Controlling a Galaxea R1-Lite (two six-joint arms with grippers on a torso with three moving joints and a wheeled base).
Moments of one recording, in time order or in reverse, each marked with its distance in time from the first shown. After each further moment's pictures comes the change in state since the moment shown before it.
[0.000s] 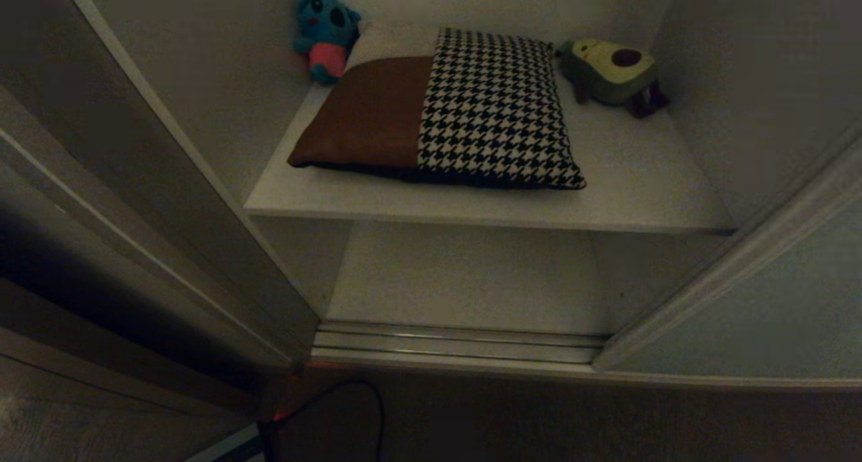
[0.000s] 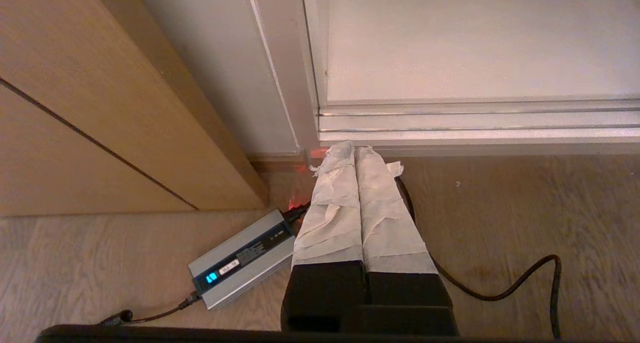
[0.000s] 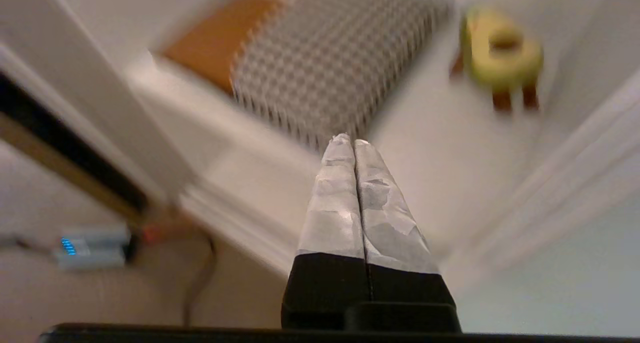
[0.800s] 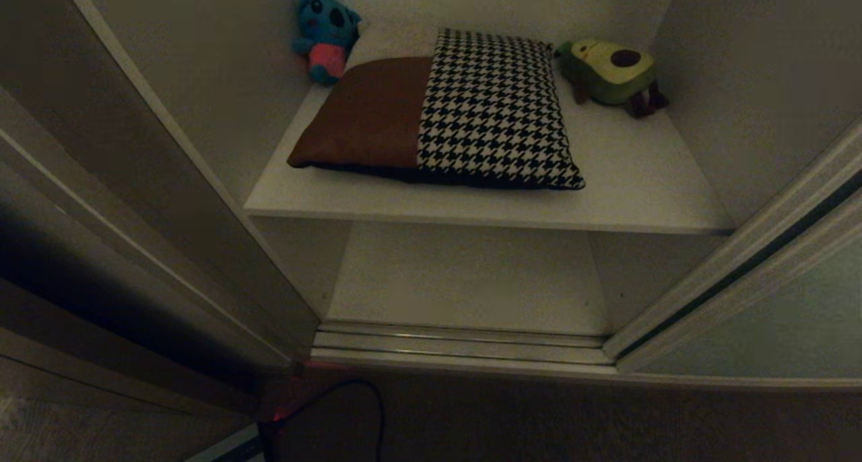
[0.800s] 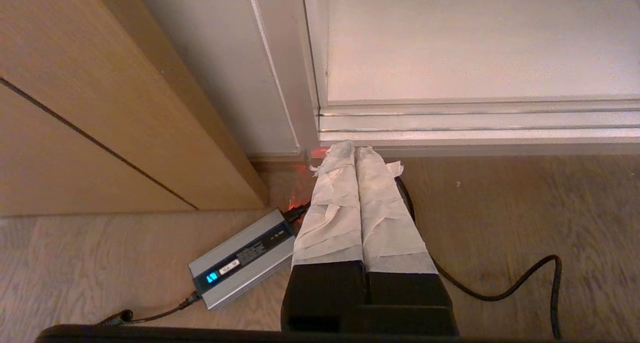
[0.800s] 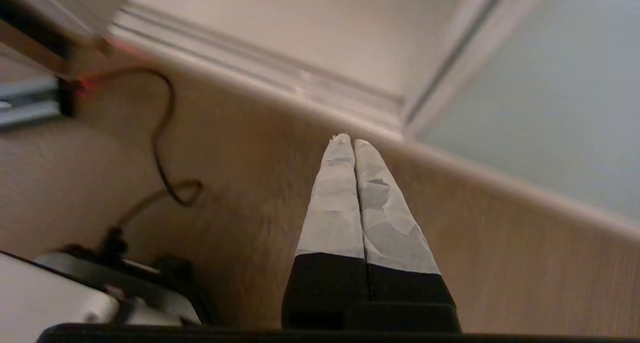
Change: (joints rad) left arm 0.000 0.000 0.000 0.000 0.000 0.000; right arm -0.167 -0.596 0.980 -0.049 -0.053 -0.046
